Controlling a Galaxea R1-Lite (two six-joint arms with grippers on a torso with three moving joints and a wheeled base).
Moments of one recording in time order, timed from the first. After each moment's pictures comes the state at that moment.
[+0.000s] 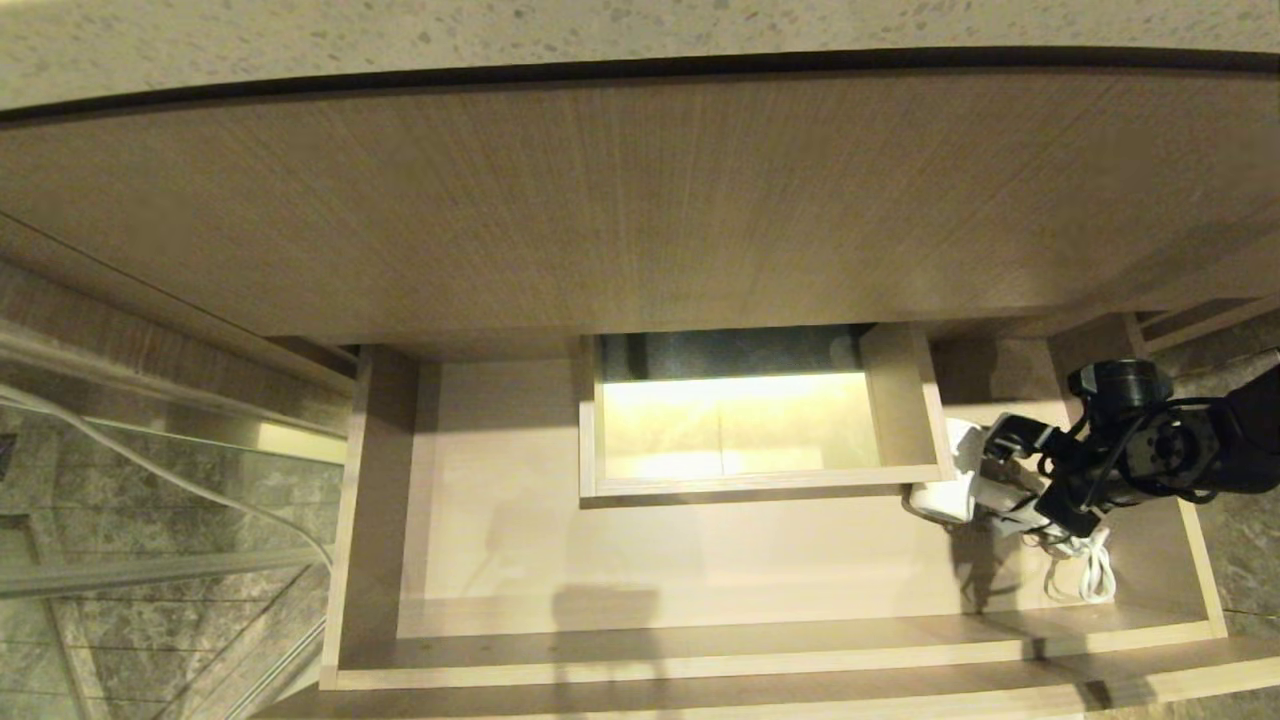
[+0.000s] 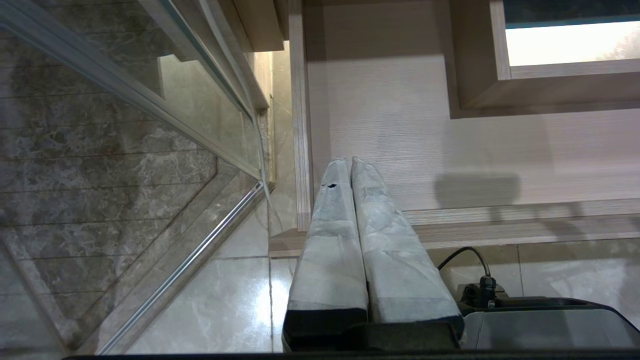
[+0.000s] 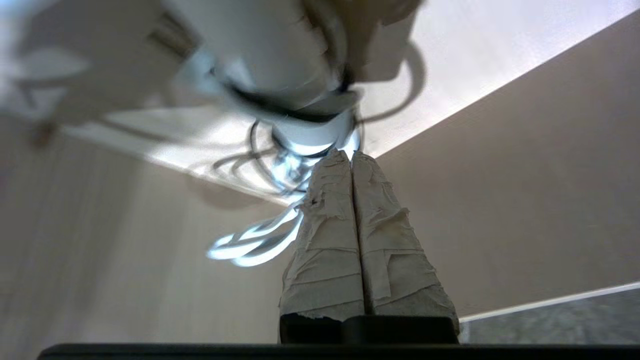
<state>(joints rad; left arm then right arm) 0.00 0.00 0.00 0.00 0.00 0.00 -0.21 2.15 -1.12 -0.21 -0.21 -0.98</state>
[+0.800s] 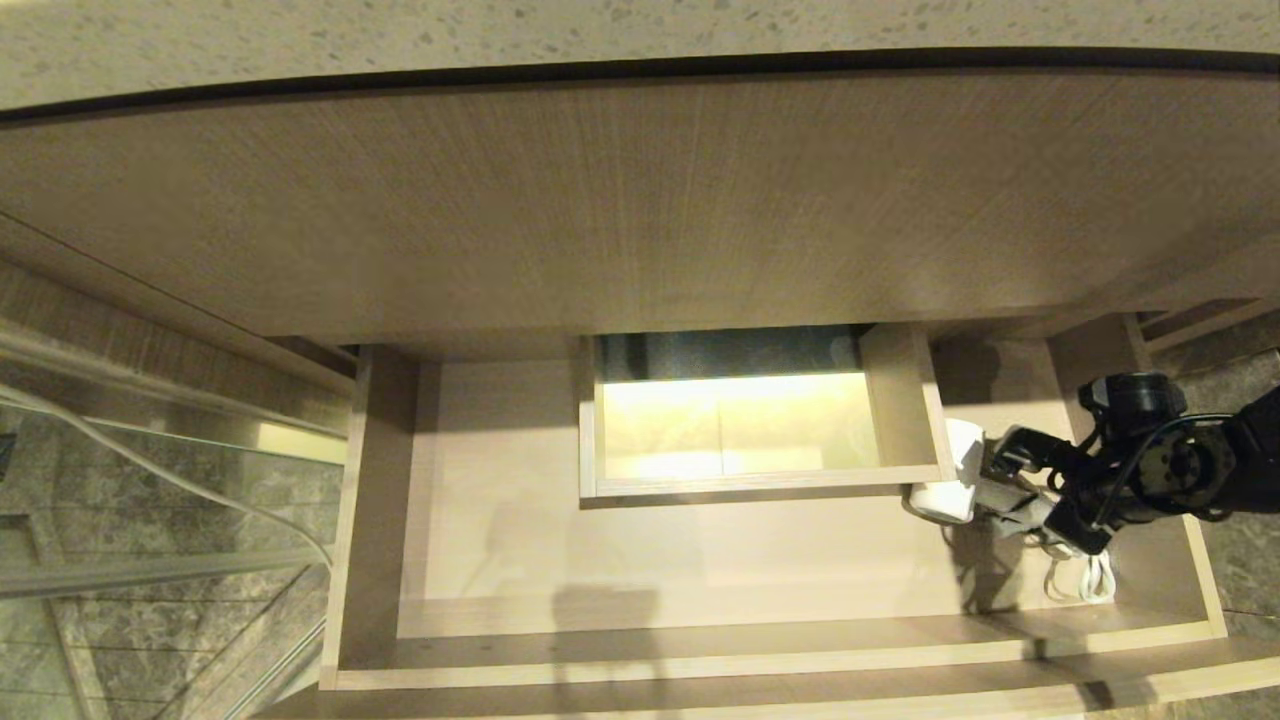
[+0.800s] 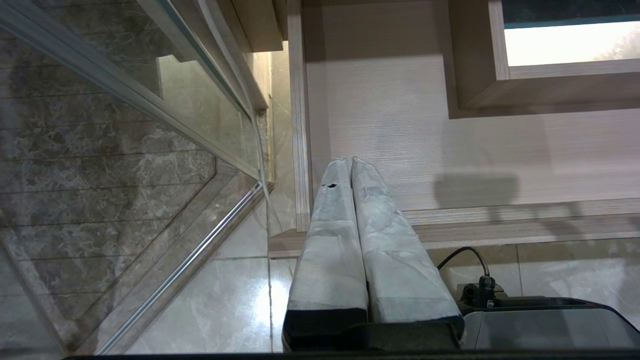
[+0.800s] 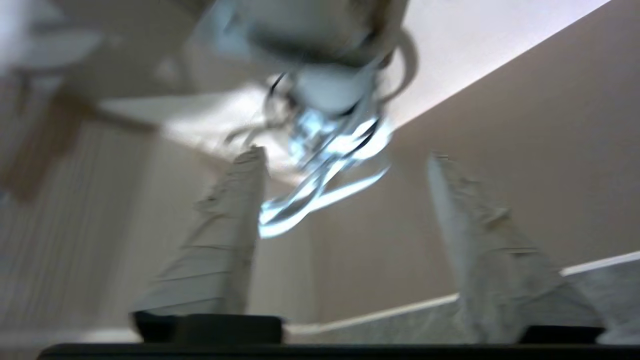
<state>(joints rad) 0.00 0.00 0.00 0.00 0.00 0.00 -0.22 2.12 -1.02 -0.26 -0.22 -0.98</state>
